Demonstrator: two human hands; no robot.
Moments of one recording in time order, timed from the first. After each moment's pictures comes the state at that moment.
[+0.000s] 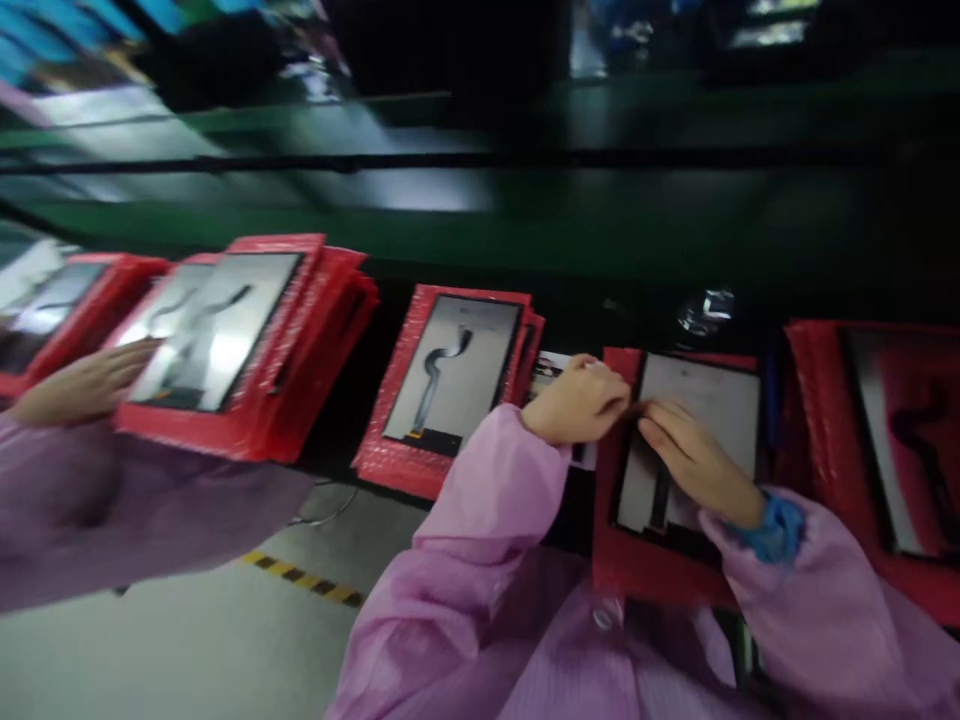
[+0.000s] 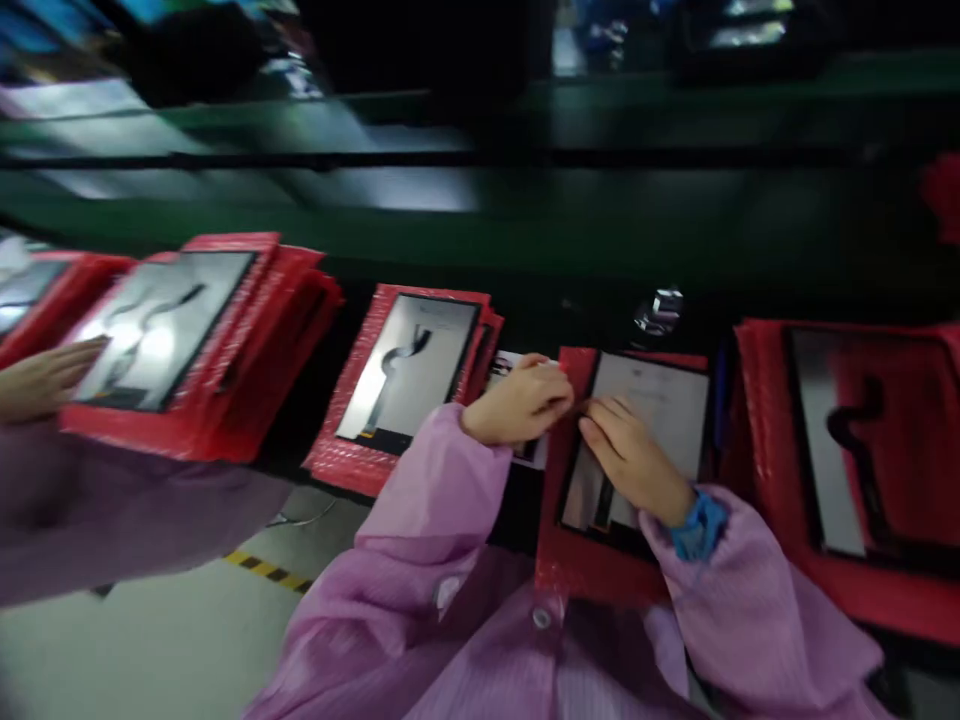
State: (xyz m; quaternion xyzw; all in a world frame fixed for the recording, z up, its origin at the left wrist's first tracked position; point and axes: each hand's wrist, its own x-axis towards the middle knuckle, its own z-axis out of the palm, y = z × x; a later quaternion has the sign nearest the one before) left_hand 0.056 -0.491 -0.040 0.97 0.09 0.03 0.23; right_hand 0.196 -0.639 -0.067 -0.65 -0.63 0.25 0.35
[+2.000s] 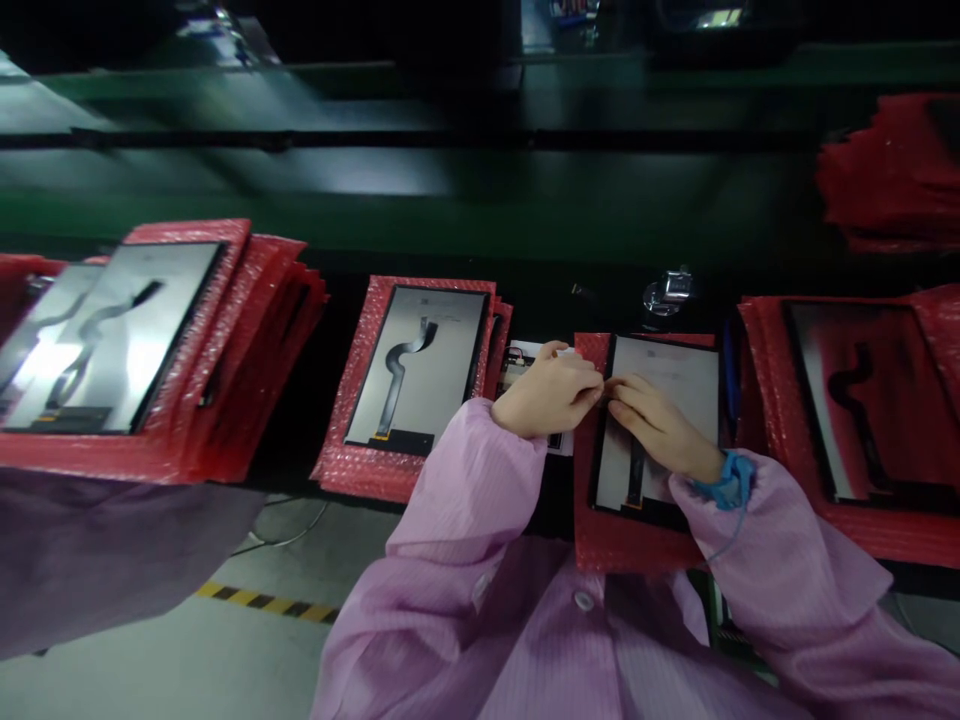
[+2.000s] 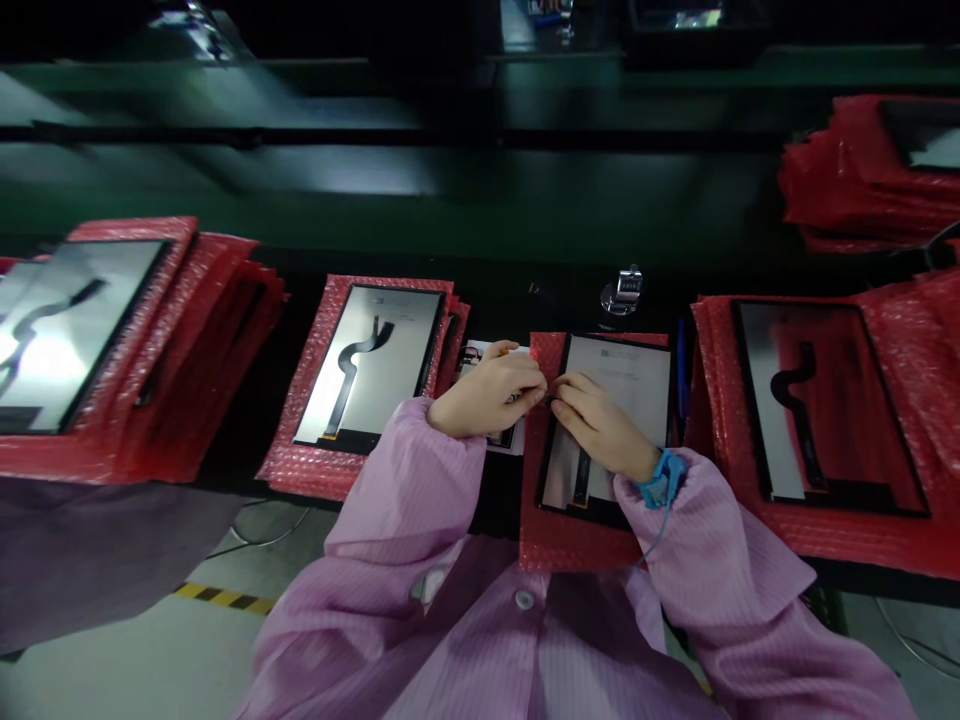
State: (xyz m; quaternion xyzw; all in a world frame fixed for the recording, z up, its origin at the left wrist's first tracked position) left_hand 0.053 -0.494 -0.036 0.97 0.07 0.04 0.25; right_hand 0.201 -0.633 -0.068 -0.61 -0.66 0.26 0.36
